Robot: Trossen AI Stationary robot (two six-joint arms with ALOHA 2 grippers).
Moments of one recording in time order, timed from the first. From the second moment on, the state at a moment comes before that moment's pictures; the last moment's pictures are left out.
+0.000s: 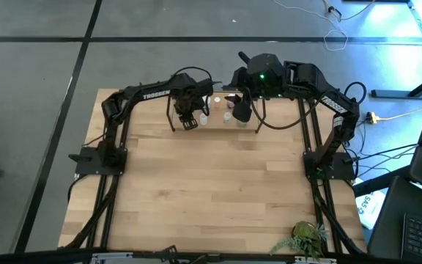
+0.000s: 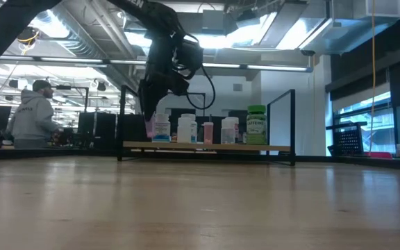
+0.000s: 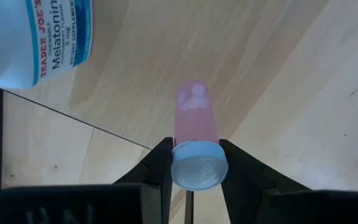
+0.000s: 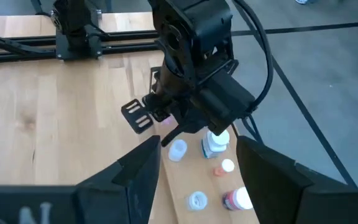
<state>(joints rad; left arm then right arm) 0.51 1.99 1.73 -1.28 -0.11 0.07 -0.19 1.76 2.32 -1.22 0.18 -0.06</state>
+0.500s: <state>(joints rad) 0.51 1.99 1.73 -1.29 -0.11 0.06 -0.19 1.76 2.32 -1.22 0.17 -0.06</state>
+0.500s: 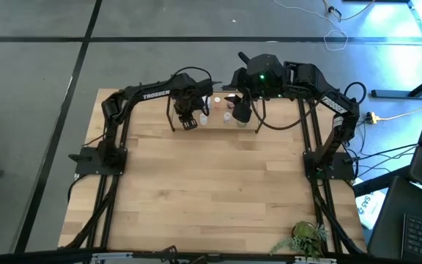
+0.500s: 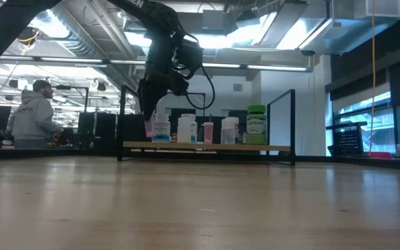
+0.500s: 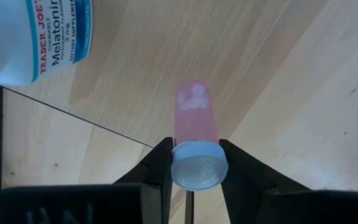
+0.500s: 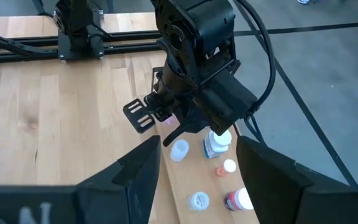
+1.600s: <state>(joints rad) 0.50 2.02 1.72 -1.28 -0.13 0.06 -0.19 1.76 2.32 -1.22 0.17 -0.06</state>
